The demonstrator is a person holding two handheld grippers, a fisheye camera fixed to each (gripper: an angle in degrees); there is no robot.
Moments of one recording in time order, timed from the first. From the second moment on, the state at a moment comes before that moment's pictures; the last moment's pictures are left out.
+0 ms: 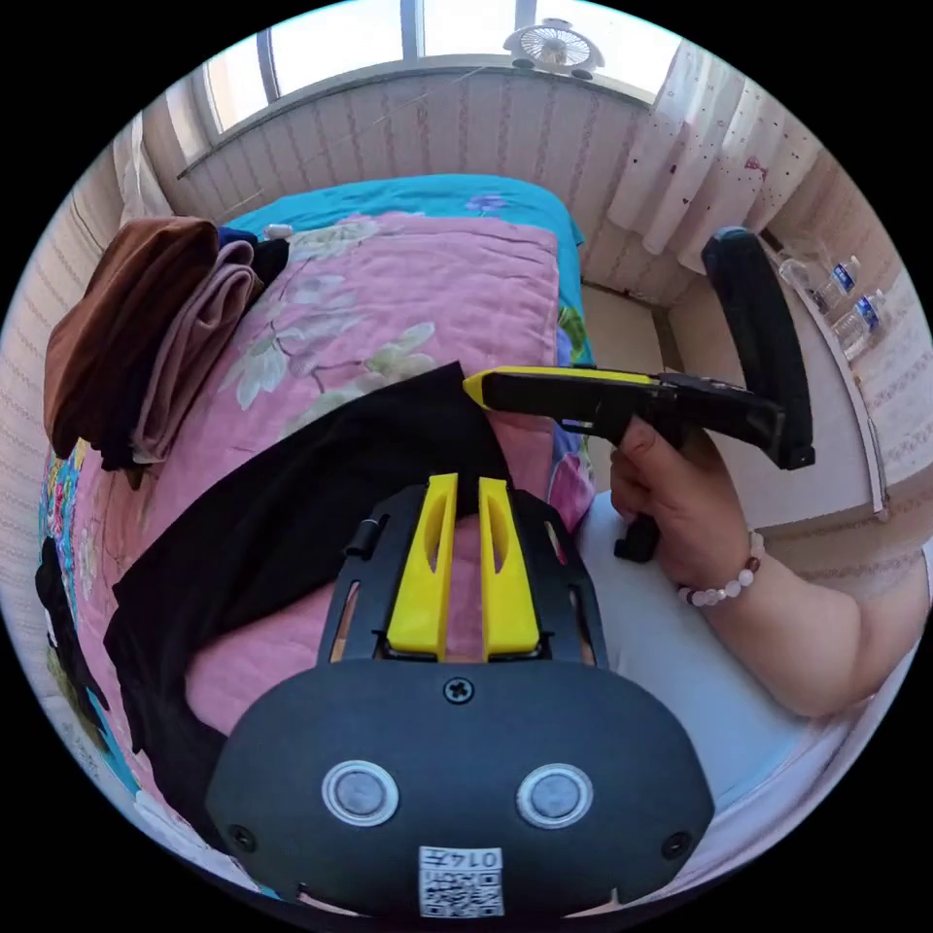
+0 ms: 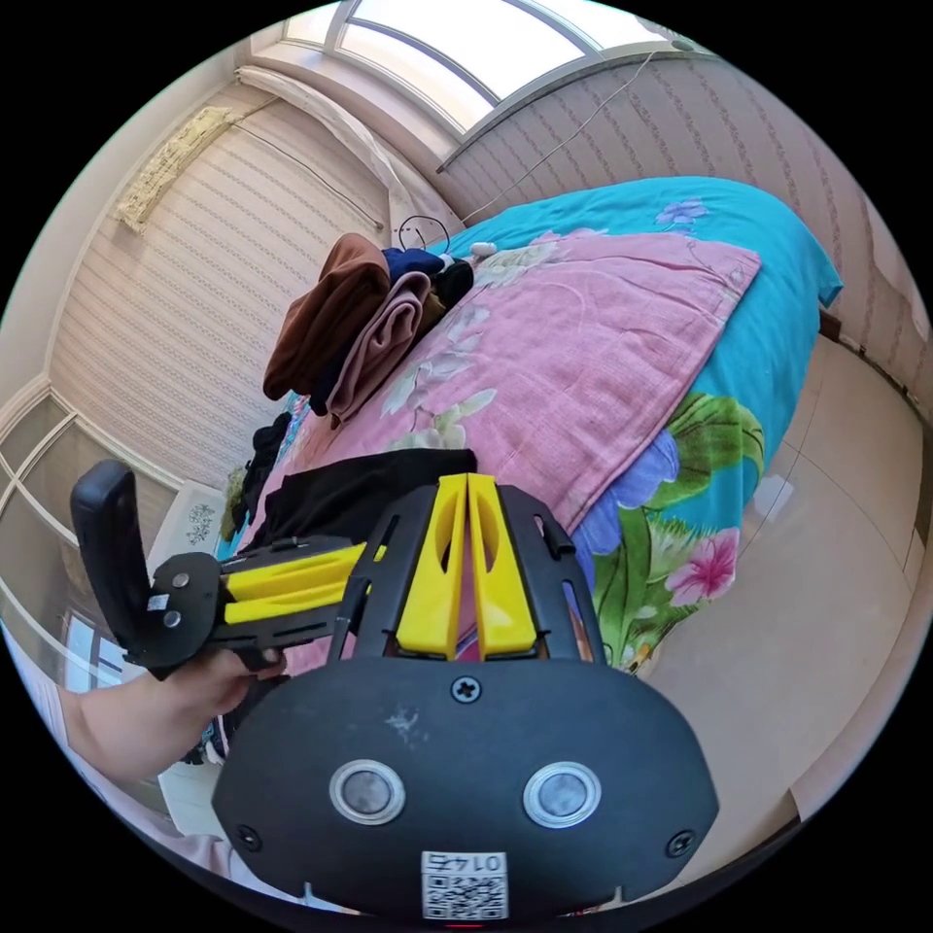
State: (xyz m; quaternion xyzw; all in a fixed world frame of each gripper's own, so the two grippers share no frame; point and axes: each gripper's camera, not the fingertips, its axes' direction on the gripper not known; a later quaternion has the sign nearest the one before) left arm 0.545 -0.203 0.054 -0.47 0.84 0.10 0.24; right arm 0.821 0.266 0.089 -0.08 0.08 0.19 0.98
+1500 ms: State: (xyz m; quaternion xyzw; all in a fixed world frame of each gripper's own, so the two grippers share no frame) left arm -0.236 0.175 0.262 -0.83 0.34 -0.07 0.44; right arm 0.335 0.245 0.229 -0.25 -0.02 -0.18 0.95
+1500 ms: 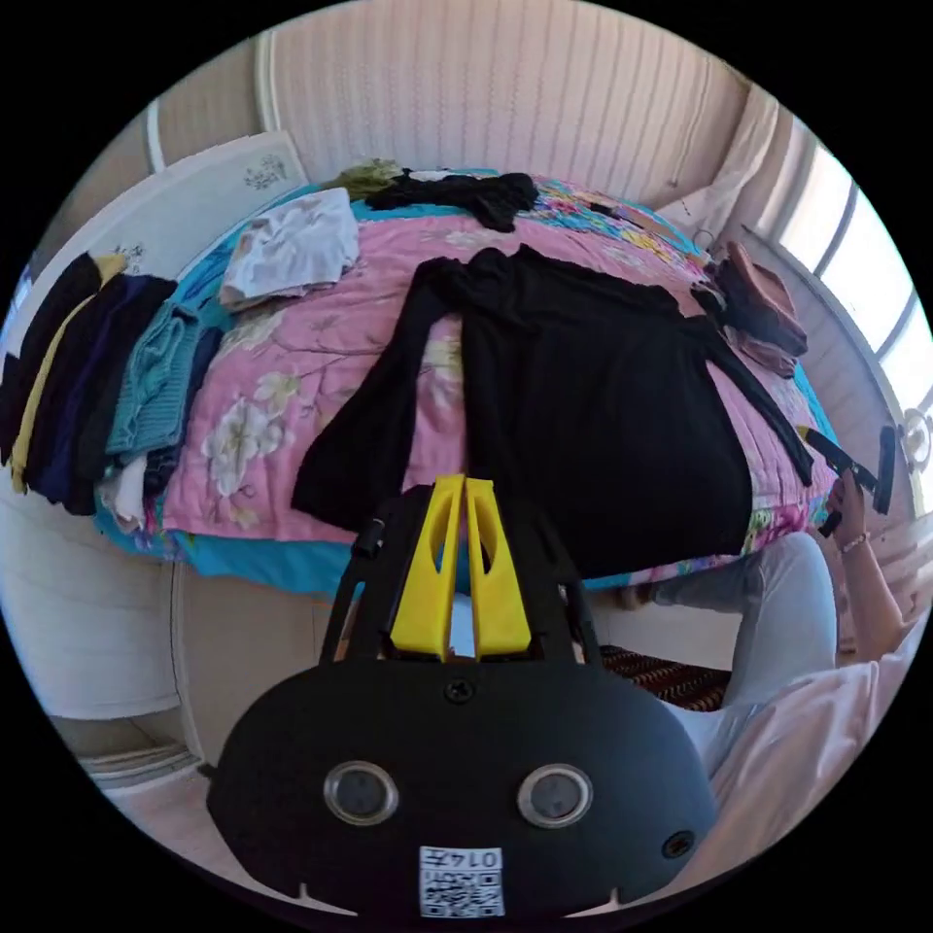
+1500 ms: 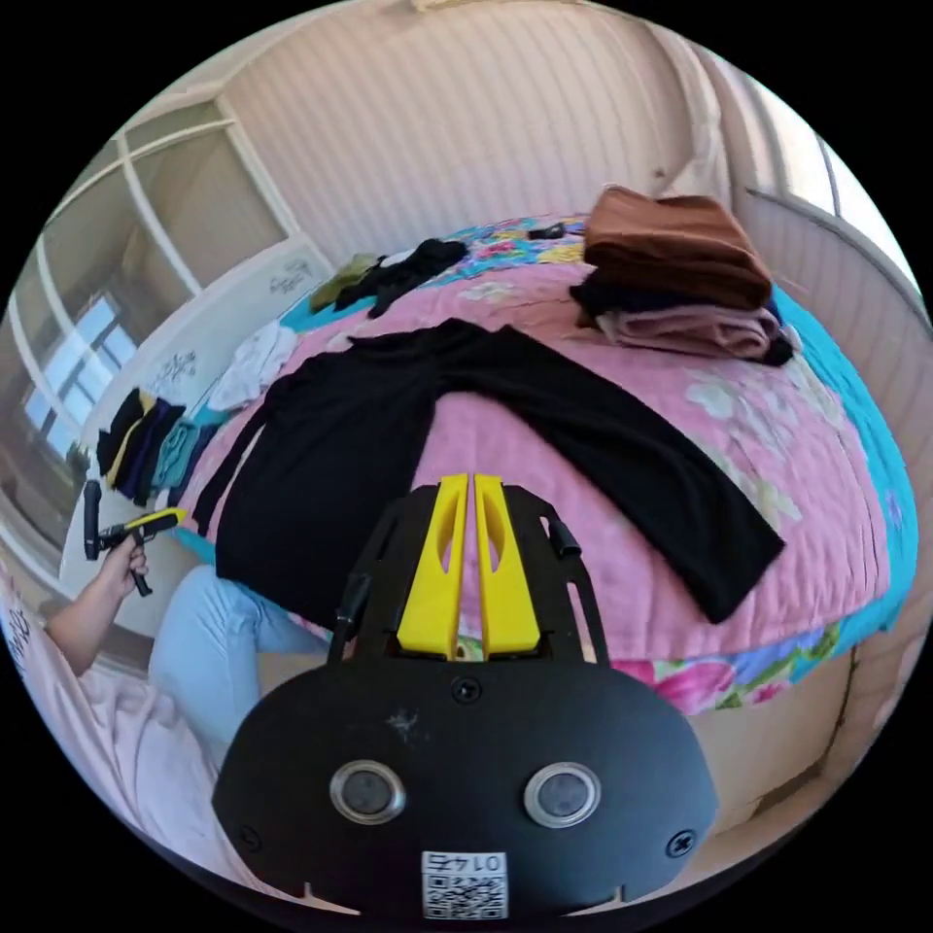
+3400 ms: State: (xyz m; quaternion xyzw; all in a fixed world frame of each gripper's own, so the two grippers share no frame) left arm -0.499 0.381 0.295 -0.82 0.47 -0.20 0.27; right arm -0.300 0.396 0.529 -0.50 -0.21 -0.37 0.75
